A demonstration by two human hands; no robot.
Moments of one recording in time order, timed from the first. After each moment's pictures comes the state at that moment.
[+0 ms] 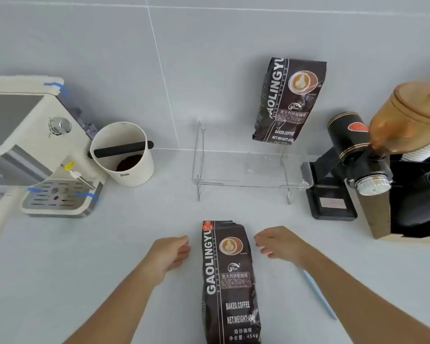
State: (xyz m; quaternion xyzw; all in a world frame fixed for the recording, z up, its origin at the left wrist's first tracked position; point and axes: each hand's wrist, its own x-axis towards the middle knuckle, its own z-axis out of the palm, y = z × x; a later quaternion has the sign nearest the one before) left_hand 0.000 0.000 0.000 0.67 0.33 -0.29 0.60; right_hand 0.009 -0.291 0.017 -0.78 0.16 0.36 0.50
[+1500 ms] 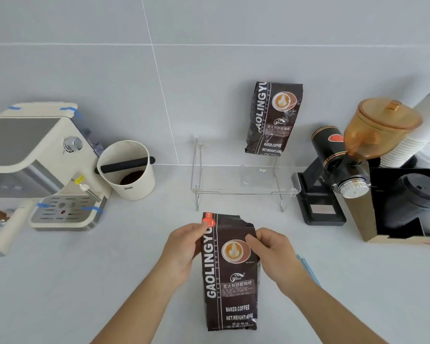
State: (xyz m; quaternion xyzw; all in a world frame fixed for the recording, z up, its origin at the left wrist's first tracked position) left_hand -0.017 -0.050 0.088 0.61 0.18 -0.18 0.75; right_hand -0.046 -0.245 0.075 -0.75 0.15 0.10 0.64
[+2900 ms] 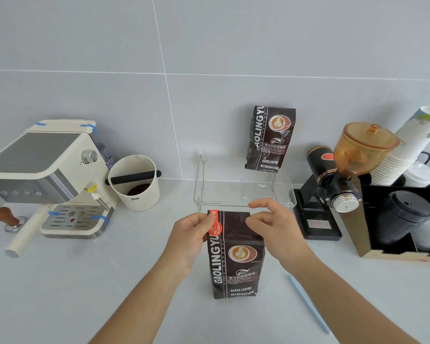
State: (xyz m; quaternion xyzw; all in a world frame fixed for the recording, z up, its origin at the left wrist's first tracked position) left_hand -0.024 -0.064 0.145 0.66 0.12 -0.10 0.74; right_hand -0.030 -0.247 0.161 -0.74 0.08 0.04 0.67
